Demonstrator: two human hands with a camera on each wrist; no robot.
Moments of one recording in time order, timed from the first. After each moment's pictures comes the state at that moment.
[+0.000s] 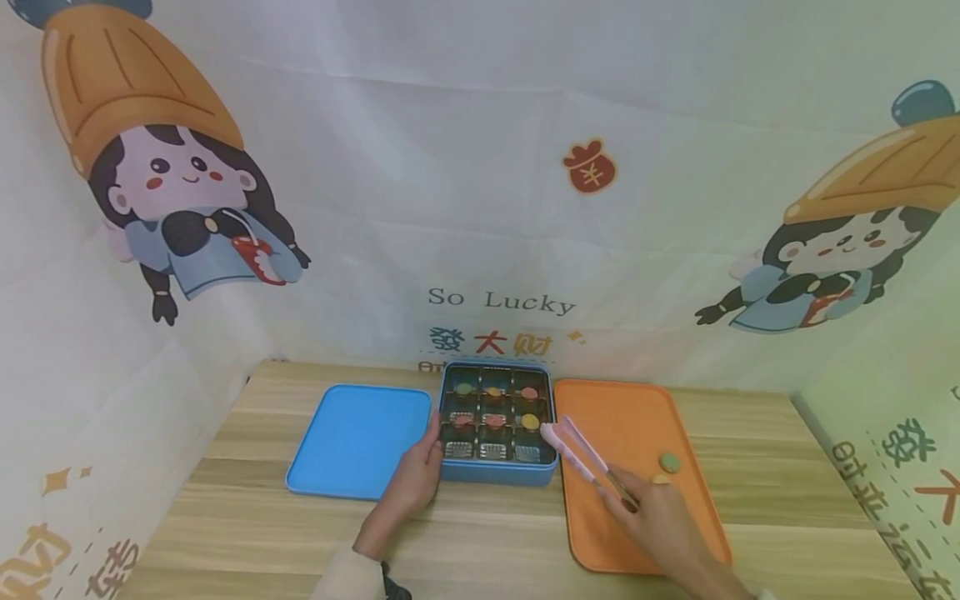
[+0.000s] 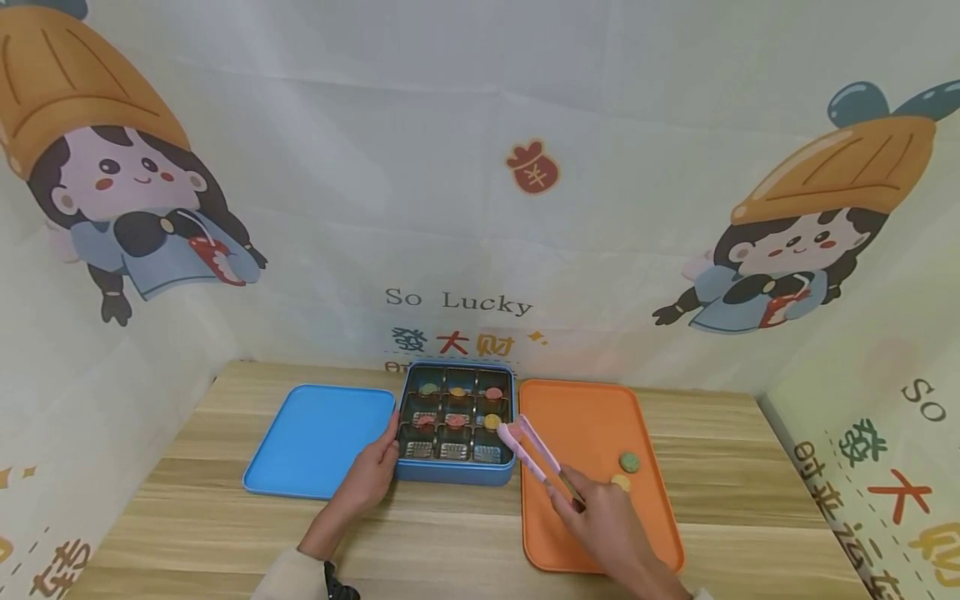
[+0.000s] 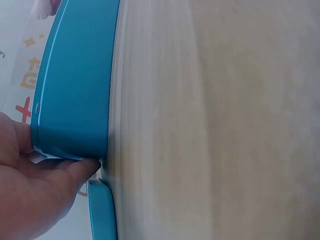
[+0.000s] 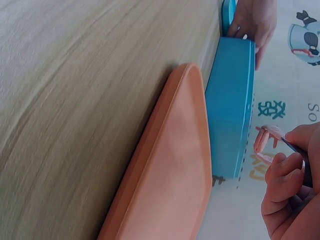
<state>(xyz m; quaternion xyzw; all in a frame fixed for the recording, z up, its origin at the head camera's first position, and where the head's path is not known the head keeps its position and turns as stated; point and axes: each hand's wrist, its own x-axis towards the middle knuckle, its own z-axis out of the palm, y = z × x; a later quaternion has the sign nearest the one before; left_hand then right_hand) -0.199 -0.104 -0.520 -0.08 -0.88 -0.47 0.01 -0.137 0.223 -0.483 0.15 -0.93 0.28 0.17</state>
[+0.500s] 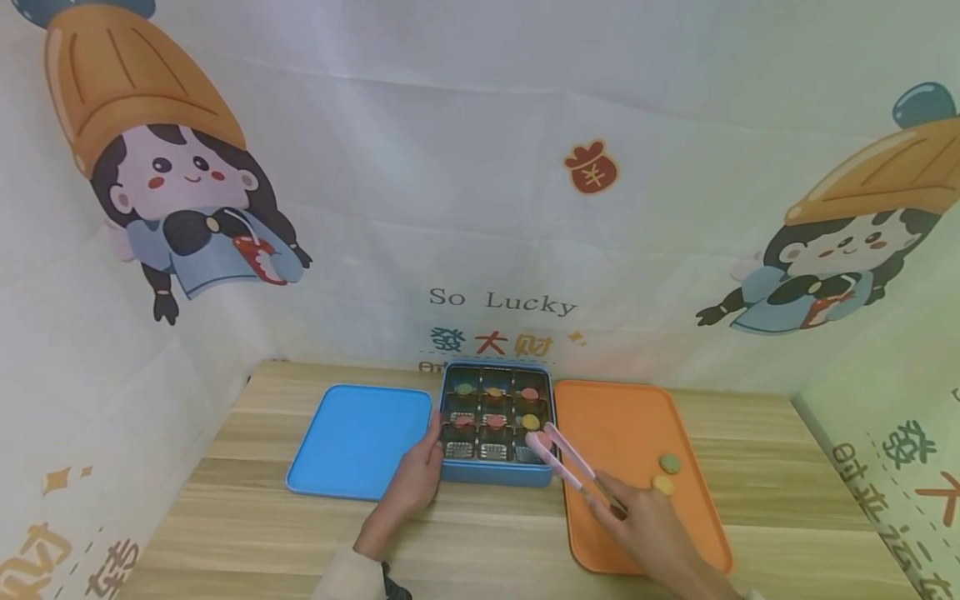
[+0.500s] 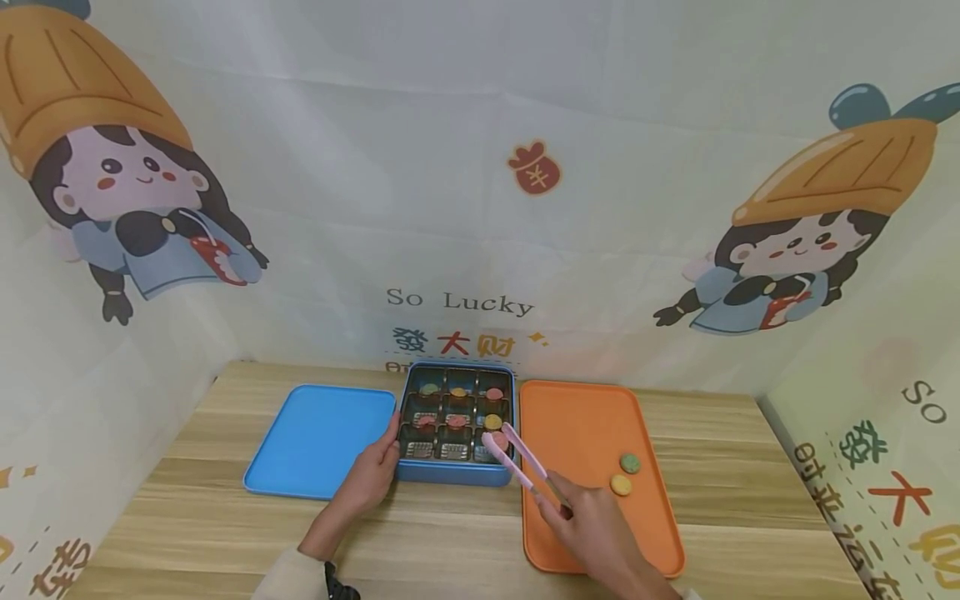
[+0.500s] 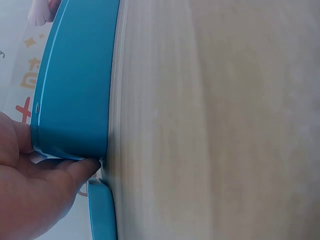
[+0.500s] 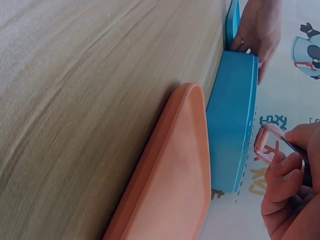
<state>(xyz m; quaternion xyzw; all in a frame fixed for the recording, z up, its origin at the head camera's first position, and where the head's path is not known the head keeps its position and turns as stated) -0.199 -0.104 -0.522 -0.08 -0.88 -0.47 0.01 -0.132 0.211 -0.483 0.16 -0.93 0.29 0.14</state>
